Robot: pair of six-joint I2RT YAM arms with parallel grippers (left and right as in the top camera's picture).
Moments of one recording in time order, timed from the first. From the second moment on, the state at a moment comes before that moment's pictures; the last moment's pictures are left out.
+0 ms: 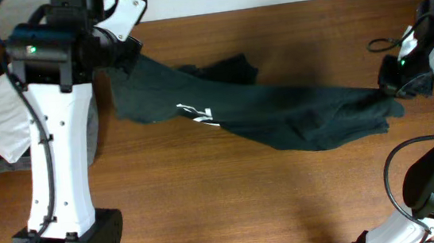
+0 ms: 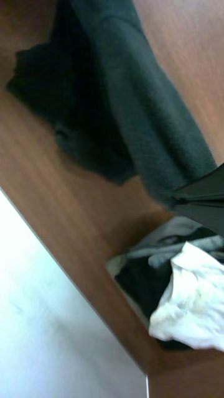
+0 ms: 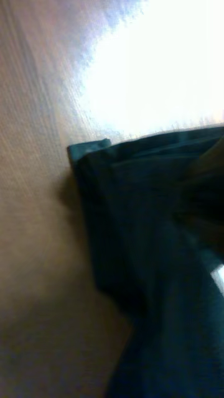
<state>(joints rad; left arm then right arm) -0.21 1.90 2.44 -1.50 -0.08 0.42 -0.34 1.85 1.72 -1.37 -0.04 0.11</state>
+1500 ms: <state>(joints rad) -0.14 1.90 2.08 -1.32 -0.15 0.29 0.02 1.89 1.23 -0.94 -0.34 -0.05</state>
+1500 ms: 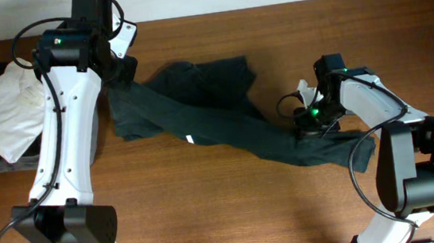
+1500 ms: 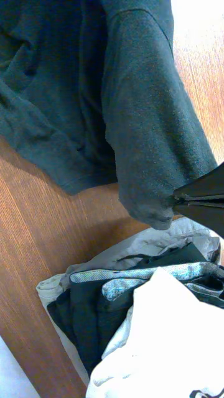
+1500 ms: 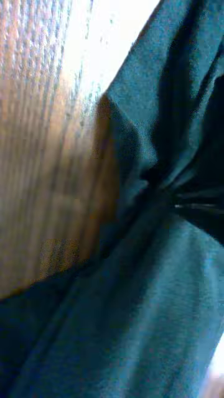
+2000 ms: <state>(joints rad) -0.14 1.88 2.08 -1.30 -0.15 0.30 0.05 1.67 1.32 -1.06 -0.22 -0.03</state>
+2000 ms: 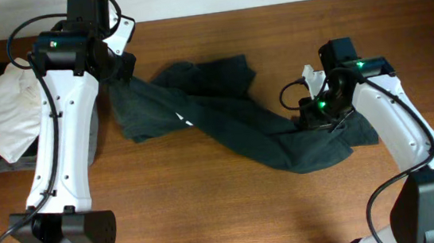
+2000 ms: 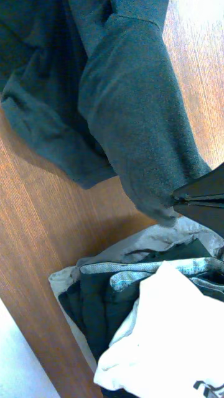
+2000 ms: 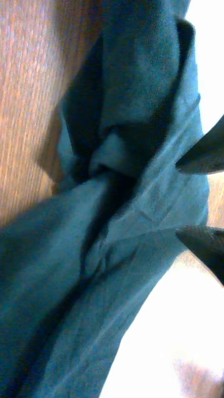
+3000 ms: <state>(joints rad) -0.14 1.88 2.08 -1.29 -0.17 0.30 -0.32 1.73 0.93 -0.59 -0.34 0.21</state>
